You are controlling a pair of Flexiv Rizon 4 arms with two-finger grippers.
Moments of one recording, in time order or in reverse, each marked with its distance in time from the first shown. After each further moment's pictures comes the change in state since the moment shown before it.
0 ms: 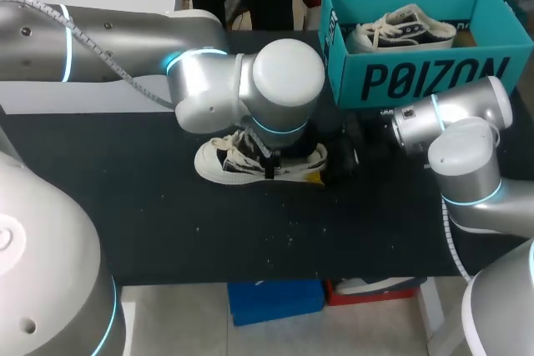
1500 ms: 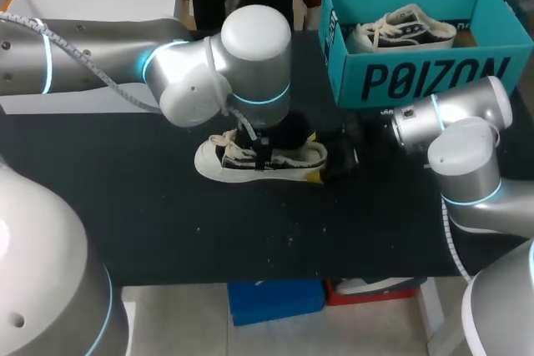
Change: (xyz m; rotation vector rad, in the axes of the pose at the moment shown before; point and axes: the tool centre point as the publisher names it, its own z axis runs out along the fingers) left arm 0.009 0.000 0.002 0.133 0.215 0.074; right arm 0.000 0.000 0.000 0.000 -0.001 0.001
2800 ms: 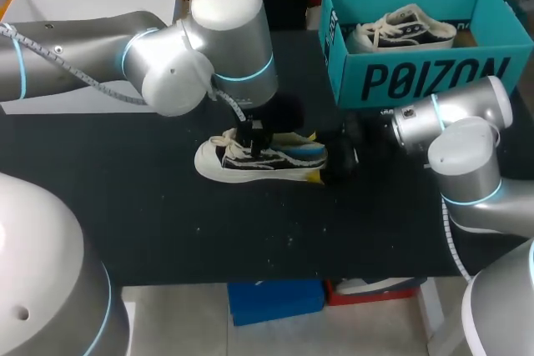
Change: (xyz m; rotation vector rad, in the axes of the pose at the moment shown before) left arm -0.001 -0.010 -0.037 0.124 0.031 0.014; right arm 0.000 0.000 0.000 0.000 0.000 -0.001
